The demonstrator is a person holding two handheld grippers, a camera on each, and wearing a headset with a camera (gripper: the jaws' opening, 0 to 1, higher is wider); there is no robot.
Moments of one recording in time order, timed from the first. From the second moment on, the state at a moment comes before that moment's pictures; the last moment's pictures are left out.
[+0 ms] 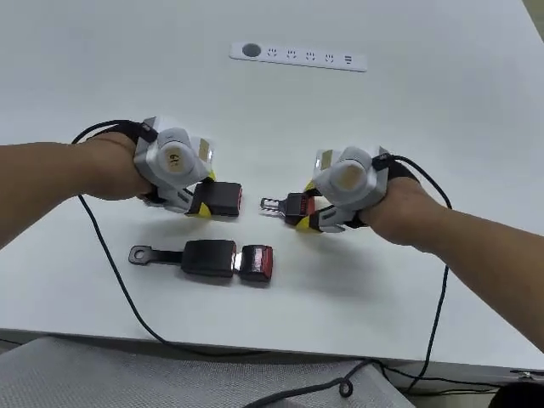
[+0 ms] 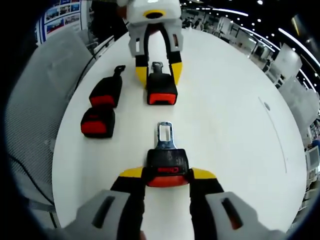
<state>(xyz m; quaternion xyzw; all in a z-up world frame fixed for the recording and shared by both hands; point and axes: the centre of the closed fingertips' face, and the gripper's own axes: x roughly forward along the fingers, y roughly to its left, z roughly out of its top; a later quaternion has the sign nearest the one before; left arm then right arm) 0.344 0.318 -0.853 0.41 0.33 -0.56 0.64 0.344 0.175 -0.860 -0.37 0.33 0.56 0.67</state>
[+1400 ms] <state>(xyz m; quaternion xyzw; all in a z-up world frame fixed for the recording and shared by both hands) 0.341 0.323 -0.822 0.40 0.32 -0.53 0.68 0.338 0.089 -0.840 -0.35 0.35 0.50 0.72</state>
